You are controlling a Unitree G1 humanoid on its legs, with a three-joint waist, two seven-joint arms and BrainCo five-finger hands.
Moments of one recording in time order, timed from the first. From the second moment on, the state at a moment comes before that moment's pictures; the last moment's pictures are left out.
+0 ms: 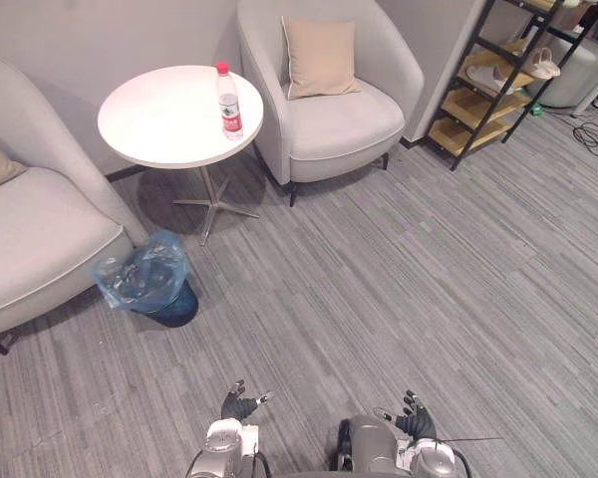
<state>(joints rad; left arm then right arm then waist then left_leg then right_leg) 0.02 0.02 -0.09 0.93 -0.12 -0.06 0.15 0.12 -0.04 -0.06 0.81 0.08 -0.11 -0.13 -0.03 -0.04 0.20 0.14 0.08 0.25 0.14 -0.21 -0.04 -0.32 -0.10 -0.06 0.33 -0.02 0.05</state>
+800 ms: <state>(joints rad) -0.01 0.02 -0.05 0.94 -0.12 -0.07 0.15 0.08 -0.02 -0.11 0.92 0.04 -0.07 -0.18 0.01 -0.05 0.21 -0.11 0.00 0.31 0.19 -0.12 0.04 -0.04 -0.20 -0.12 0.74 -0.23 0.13</state>
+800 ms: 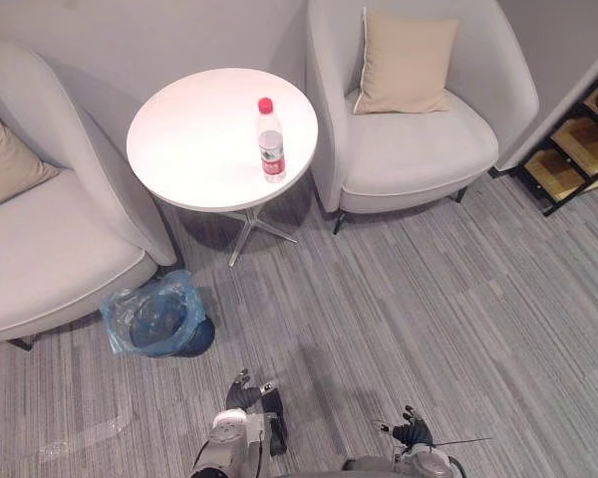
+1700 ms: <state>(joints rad) -0.01 -0.01 -0.03 0.96 -0.06 -0.06 0.10 0.06 -0.04 -0.13 0.98 0.12 -0.09 -0.14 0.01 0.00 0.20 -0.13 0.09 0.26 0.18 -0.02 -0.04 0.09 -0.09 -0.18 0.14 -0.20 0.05</state>
